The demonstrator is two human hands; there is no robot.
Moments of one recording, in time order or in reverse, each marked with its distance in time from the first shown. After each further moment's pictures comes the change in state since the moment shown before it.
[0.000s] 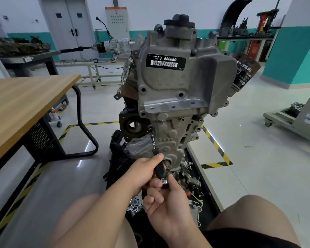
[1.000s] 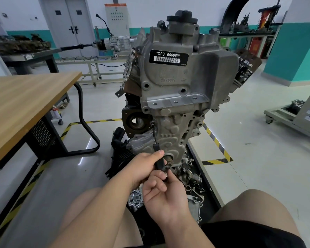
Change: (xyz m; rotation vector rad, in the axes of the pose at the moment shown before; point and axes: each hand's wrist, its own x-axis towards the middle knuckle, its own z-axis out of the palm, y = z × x) left_hand -0.010 0.005 -0.007 -0.028 -0.034 0.003; right_hand -0.006 0.007 0.013 0.270 -0.044 0.071
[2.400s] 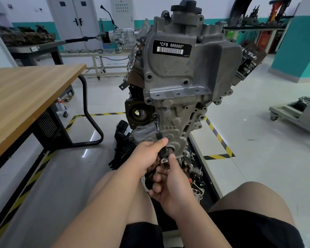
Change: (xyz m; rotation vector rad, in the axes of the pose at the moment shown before) left_hand 0.008 -0.006 0.007 0.025 0.147 0.088; right_hand -0.010 -0.008 -0.005 -0.918 0.272 -0.180
